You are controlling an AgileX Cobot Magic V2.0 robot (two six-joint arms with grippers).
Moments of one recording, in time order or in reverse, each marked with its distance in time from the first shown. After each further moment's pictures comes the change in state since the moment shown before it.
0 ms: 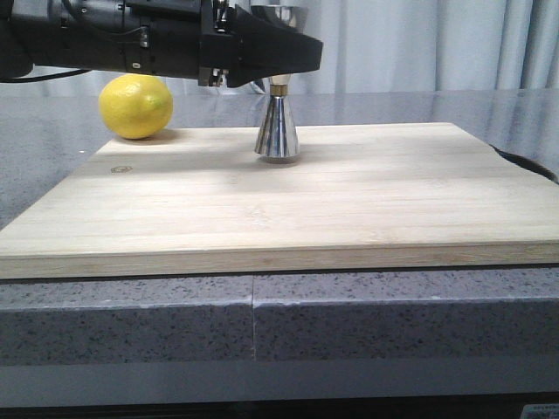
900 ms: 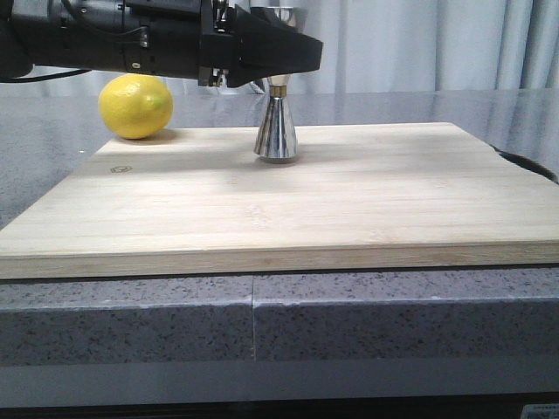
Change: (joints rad) left arm 0.000 0.000 0.000 0.000 0.000 0.000; right arm 0.044 0.107 -0.035 -0.199 -0.035 -0.045
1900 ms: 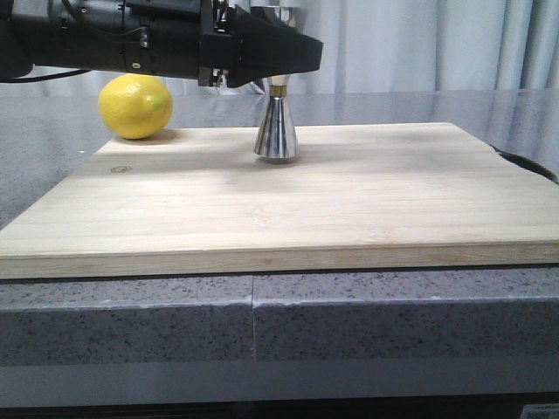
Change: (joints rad) left arm 0.000 0.000 0.000 0.000 0.000 0.000; right arm 0.000 0.009 0.000 -0.188 -0.091 0.000
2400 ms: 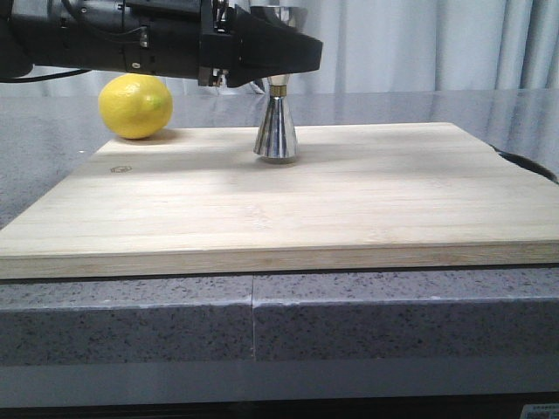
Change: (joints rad) left arm 0.000 0.000 0.000 0.000 0.000 0.000; right arm 0.028 0.000 0.000 -0.174 -0.017 0.000
